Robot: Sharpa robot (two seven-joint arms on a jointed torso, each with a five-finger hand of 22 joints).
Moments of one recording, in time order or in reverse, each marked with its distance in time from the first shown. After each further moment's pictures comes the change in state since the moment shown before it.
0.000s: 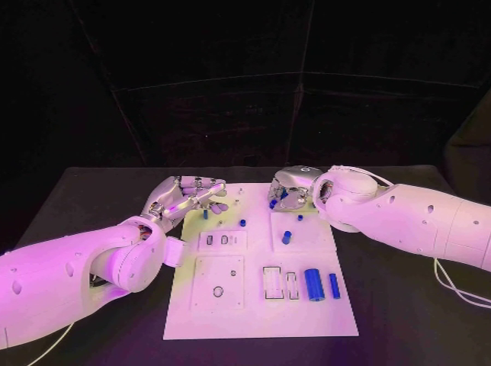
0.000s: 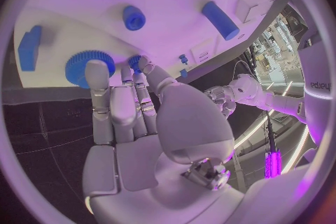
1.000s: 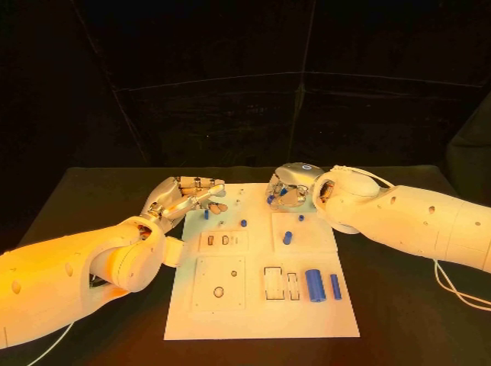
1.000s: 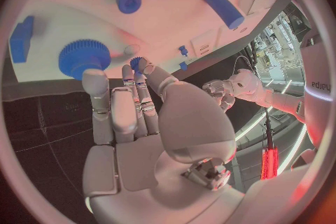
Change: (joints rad) left arm 0.000 -0.008 0.000 0.000 0.005 0.000 -0.006; left_hand 0.000 0.000 0.016 -0.027 0.000 -0.004 0.004 -0.004 0.000 -0.007 0.007 0.000 -0.001 -0.014 0.000 0.012 0.023 0.000 0.004 0.003 0.000 -0.003; right arm 0.000 0.002 0.000 0.009 0.019 -0.080 0.003; right_hand -0.017 -0.013 0.138 0.018 -0.050 0.054 -0.018 0.002 0.003 0.059 -0.016 0.004 0.003 0.004 -0.004 0.060 0.051 -0.015 0.000 -0.008 0.085 0.097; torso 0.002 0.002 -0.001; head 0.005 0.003
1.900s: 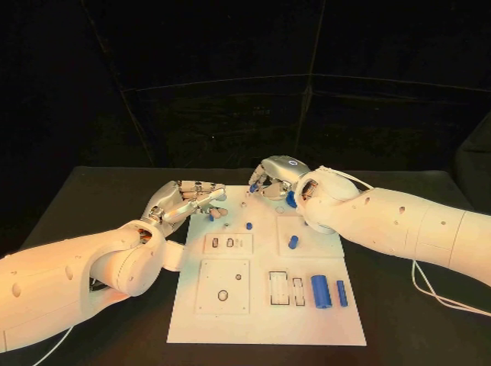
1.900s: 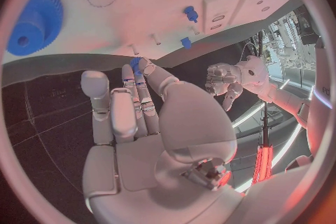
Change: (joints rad) left arm 0.001 -0.010 0.000 0.005 0.004 0.003 -0.003; left_hand 0.000 0.000 0.003 -0.008 0.000 0.000 0.000 0.000 0.000 0.000 0.000 0.000 0.000 0.000 0.000 0.000 0.004 0.000 0.003 -0.003 0.000 0.000; right arm 0.004 0.134 0.001 -0.106 0.031 -0.169 0.010; right_hand -0.009 -0.009 0.016 0.009 0.000 0.000 0.000 0.000 -0.001 0.001 -0.001 -0.004 -0.001 0.000 0.000 0.016 0.016 0.000 0.007 0.000 0.011 0.018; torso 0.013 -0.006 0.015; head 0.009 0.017
